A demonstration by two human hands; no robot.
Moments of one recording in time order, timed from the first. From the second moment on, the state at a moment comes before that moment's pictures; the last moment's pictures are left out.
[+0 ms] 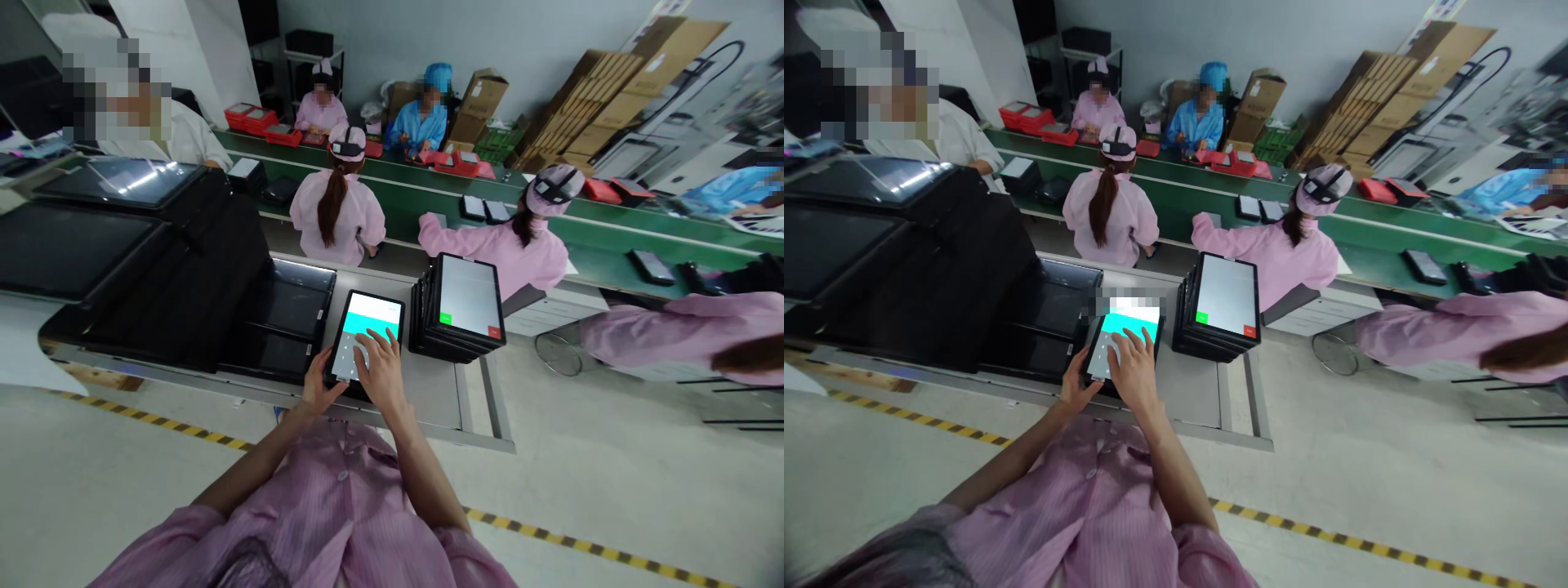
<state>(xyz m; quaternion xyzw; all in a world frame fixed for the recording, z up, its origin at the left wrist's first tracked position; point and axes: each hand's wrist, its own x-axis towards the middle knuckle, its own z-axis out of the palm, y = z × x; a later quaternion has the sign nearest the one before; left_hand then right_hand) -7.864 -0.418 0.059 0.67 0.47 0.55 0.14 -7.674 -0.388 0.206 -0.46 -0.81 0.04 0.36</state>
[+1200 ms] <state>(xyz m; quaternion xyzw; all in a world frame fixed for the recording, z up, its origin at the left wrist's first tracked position) -7.861 -0.420 0.057 0.66 0.48 0.56 0.16 -7.650 -0.368 0.198 -0.54 -0.75 0.01 0.39</state>
